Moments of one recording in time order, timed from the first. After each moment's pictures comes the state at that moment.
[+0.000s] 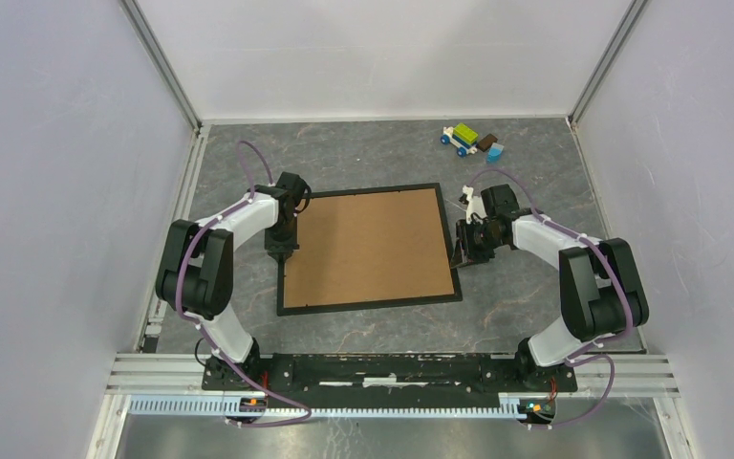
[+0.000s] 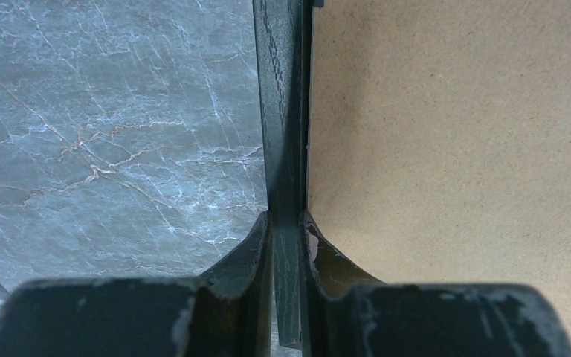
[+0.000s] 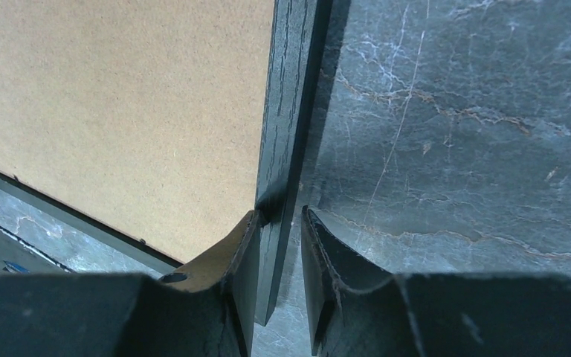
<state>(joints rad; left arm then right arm) -0.27 1.72 1.07 -0.80 -0.26 -0.32 0.21 1.57 0.82 -0.45 -0.39 0.12</state>
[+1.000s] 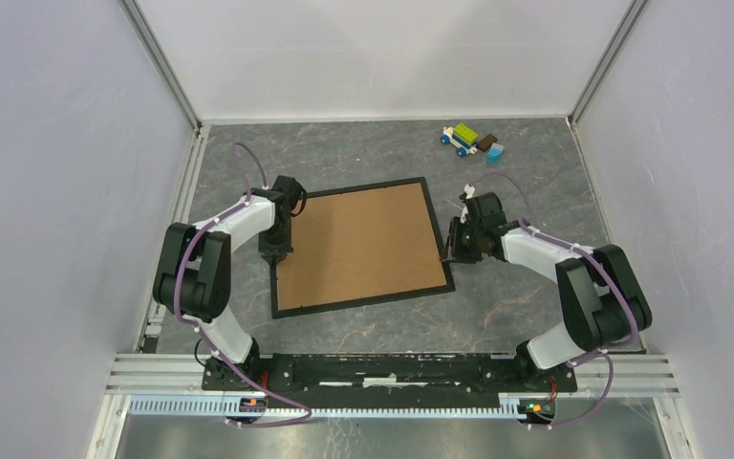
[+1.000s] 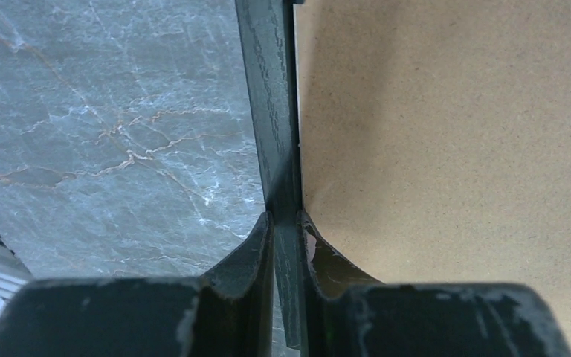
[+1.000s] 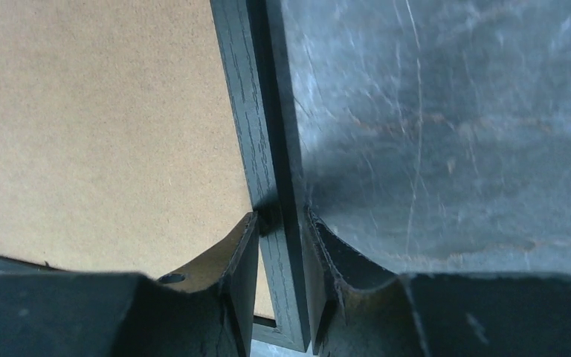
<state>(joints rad) -0.26 1.70 1.04 -0.80 -0.29 -0.32 0.33 1.52 0.70 -0.23 -0.19 0.46</state>
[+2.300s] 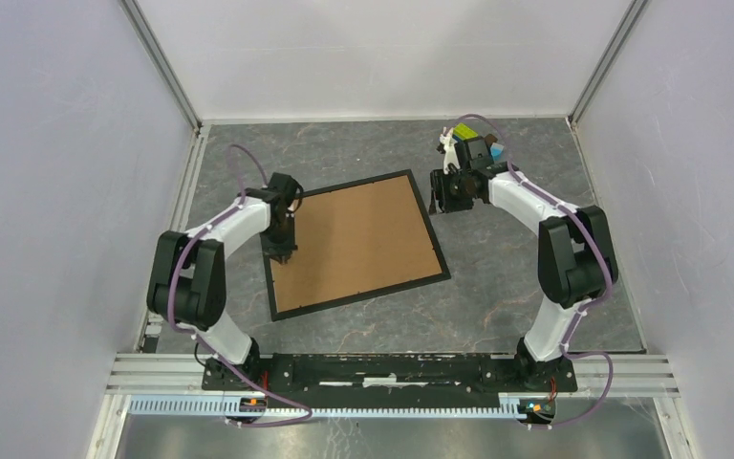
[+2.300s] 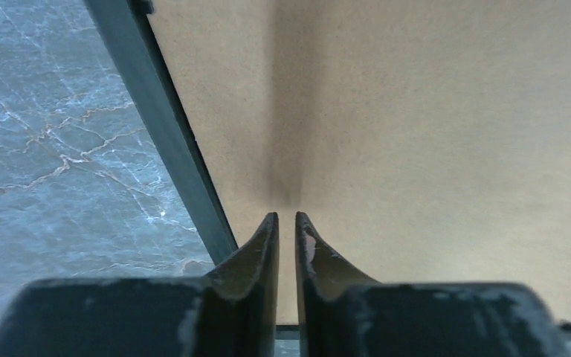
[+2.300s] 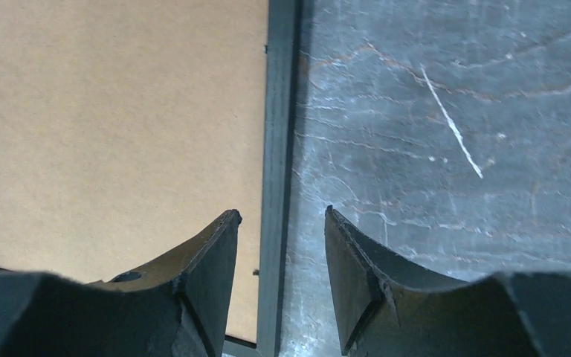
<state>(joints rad) -0.26 1.66 1.04 -0.80 -0.19 -0.31 0.30 1.79 1.27 -0.48 -0.21 0.14</state>
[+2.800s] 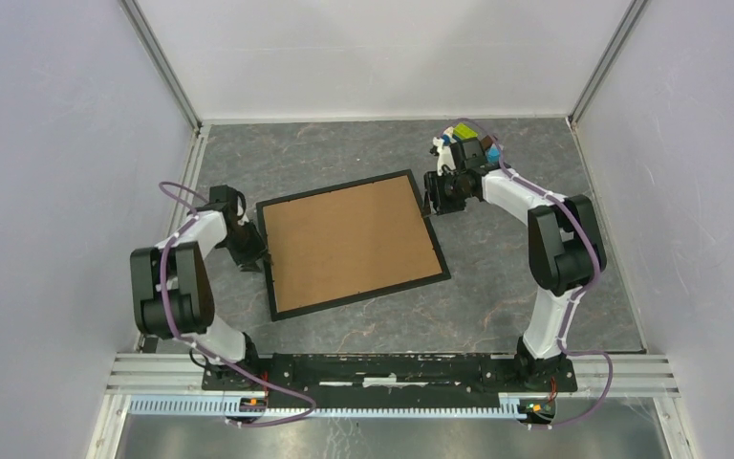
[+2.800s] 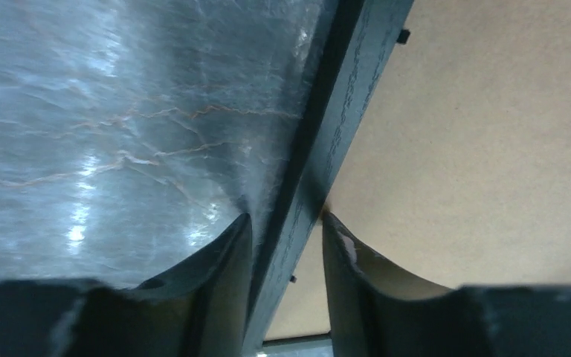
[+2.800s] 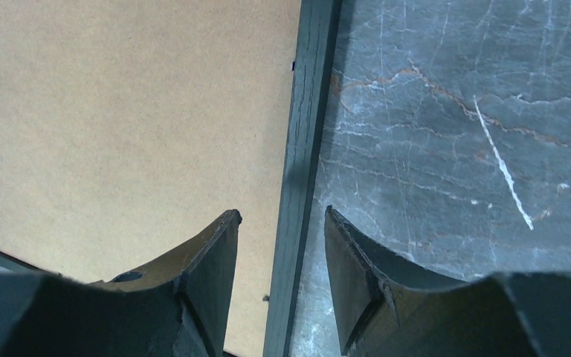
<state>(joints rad) 0.13 1.53 0.88 -0.67 0.13 -0.38 0.30 1.88 1.31 -0.44 -0.32 0.12</state>
